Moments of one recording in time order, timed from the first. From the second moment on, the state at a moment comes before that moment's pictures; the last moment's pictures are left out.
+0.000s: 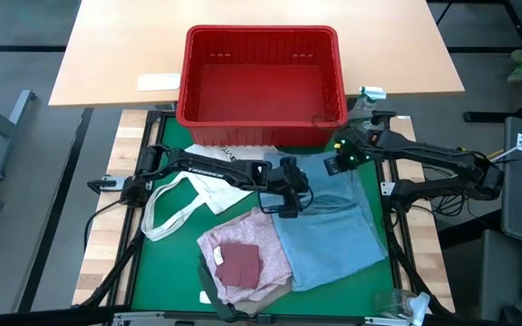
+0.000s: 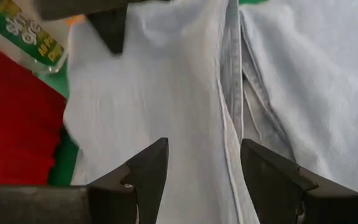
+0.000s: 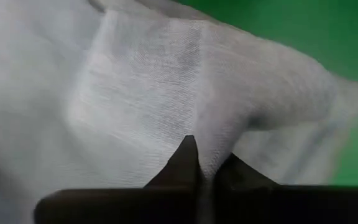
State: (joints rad) left arm -0.01 2.08 1.69 -0.35 -0.20 0.12; right arm -0.50 1.14 0.76 -0.81 -0.06 0.65
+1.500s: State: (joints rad) left arm -0.04 2.11 1.66 -0.51 -0.20 0.05; right arm -0.04 1.12 0.71 -0.91 0.11 0.98
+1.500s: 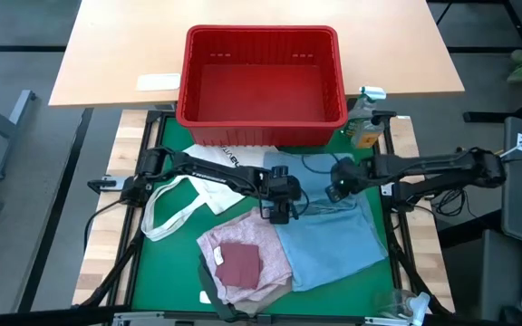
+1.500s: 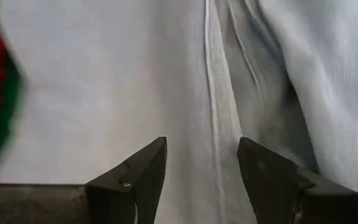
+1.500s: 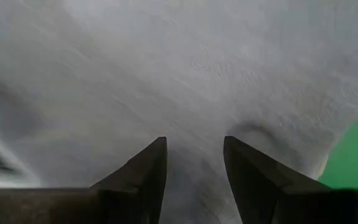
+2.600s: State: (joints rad) left arm -0.03 2.19 1.82 -0.65 -0.26 0.04; right arm 0.02 1.15 0.83 -0.93 0.28 0.93
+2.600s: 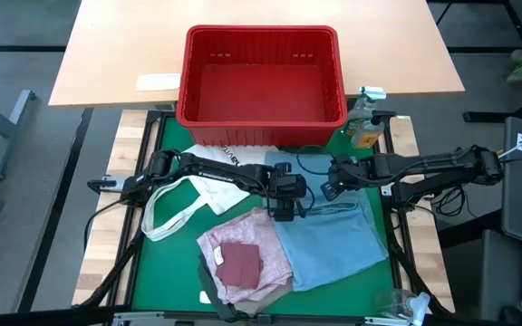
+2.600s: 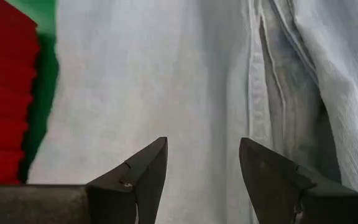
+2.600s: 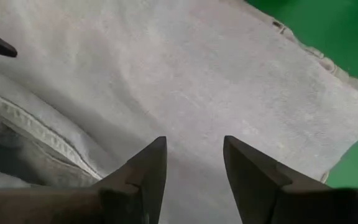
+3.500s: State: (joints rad) left arm -0.02 2.19 1.83 -0.66 -0.21 0.03; right arm 0.26 1.16 0.56 -0.81 0.02 1.21
